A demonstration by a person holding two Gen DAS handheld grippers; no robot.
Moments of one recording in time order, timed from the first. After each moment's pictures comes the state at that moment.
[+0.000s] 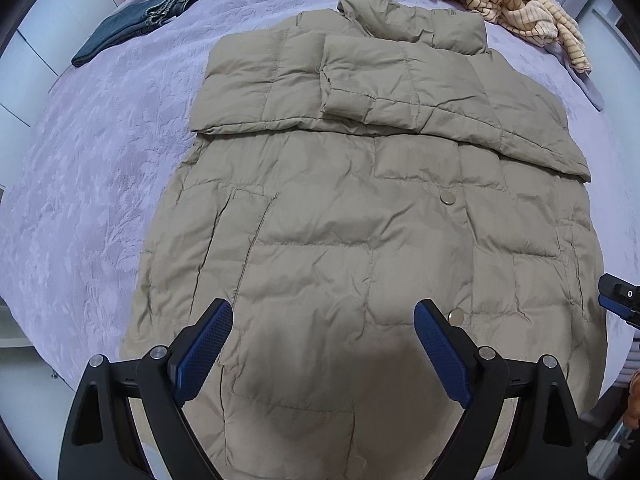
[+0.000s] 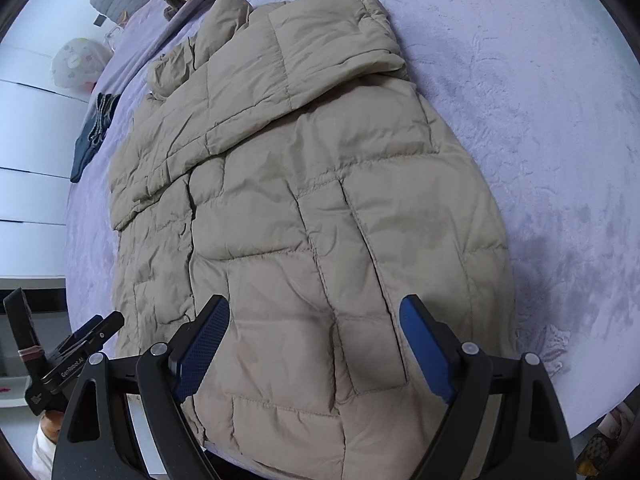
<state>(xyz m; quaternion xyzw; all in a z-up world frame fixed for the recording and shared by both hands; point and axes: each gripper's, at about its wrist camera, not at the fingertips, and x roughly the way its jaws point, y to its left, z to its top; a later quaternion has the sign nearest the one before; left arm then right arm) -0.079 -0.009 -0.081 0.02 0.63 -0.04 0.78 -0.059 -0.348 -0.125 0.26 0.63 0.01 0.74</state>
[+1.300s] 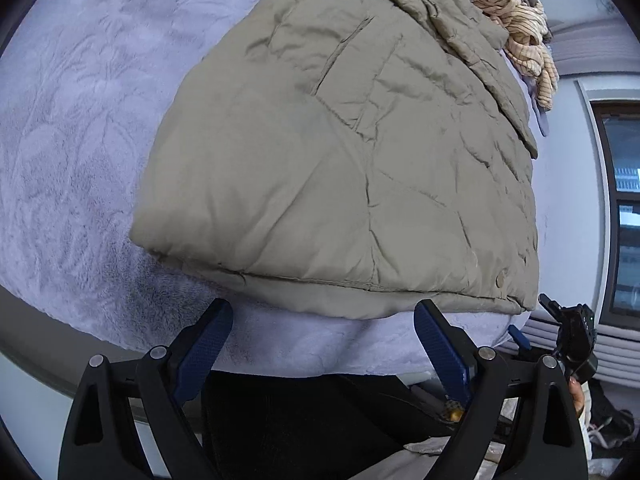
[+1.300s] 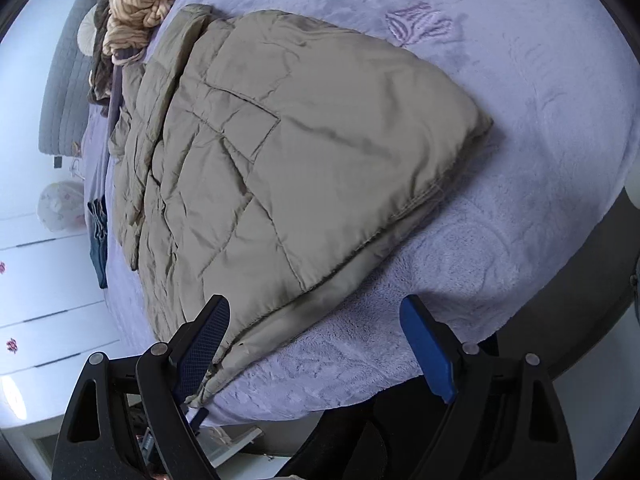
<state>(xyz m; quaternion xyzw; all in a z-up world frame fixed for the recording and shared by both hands) -0.216 0.168 -0.157 -0.23 0.69 -0.14 0.67 -0.258 -0.335 -0.161 0.51 0.54 -0.12 0.66</state>
